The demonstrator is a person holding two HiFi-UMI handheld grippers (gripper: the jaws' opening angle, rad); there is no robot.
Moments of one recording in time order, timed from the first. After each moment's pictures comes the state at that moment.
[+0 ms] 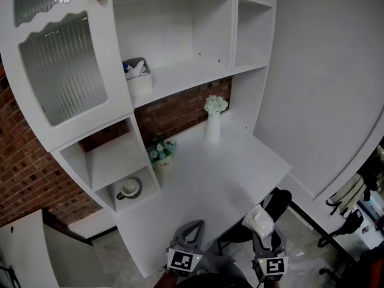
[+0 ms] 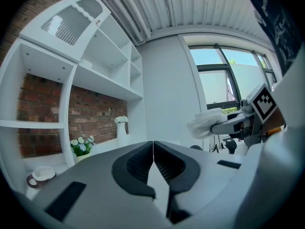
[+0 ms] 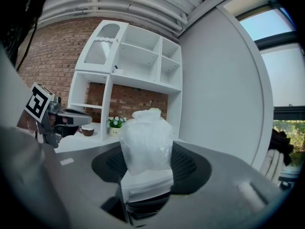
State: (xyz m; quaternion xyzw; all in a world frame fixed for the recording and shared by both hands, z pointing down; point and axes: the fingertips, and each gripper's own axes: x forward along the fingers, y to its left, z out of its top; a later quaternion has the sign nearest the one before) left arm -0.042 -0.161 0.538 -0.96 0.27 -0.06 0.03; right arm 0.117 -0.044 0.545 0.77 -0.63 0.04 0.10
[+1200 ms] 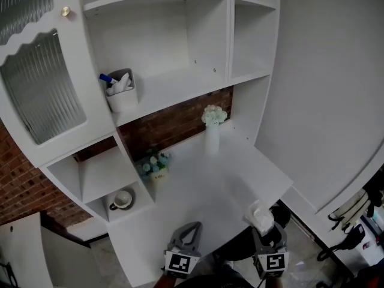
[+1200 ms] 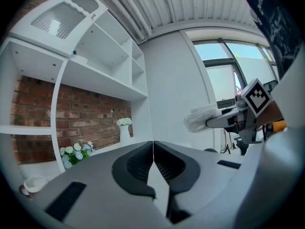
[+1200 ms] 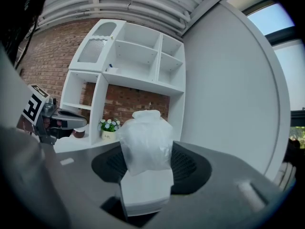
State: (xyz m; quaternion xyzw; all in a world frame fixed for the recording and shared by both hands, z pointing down) left arm 0.016 -0.215 0.530 -0.95 0.30 -0.06 0.04; right arm 0.193 -0.121 0.523 0.75 -0.66 0.02 0.10
